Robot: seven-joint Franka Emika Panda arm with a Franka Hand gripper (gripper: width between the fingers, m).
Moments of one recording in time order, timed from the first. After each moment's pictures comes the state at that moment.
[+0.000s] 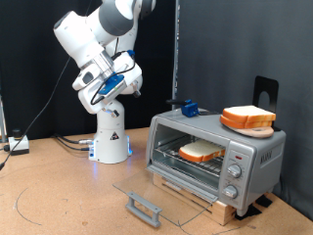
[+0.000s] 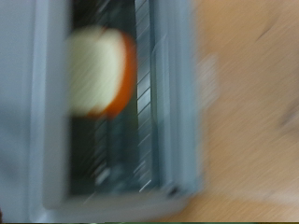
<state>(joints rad) -0.72 -0.63 0.22 -2.67 0.74 1.72 -0.34</state>
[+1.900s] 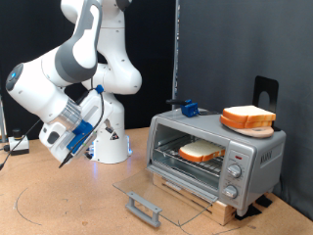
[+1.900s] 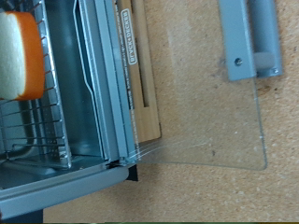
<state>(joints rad) -0.80 0.02 0.18 -2.34 0.55 1.74 -0.26</state>
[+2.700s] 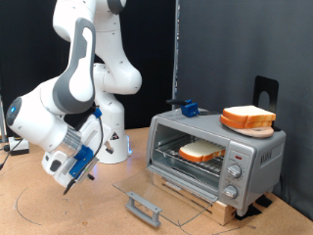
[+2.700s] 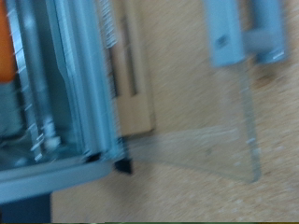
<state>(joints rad) -0.80 0.20 0.18 -2.32 0.54 1.75 -0.36</state>
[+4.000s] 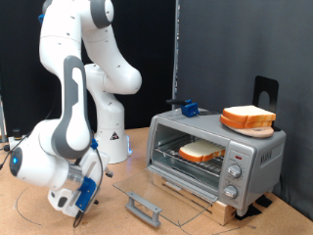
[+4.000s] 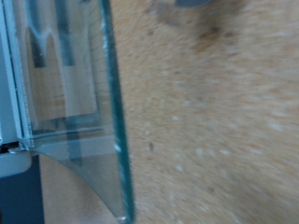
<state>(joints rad) -0.79 0.49 0.19 -2.29 0.50 1.87 -0.43</state>
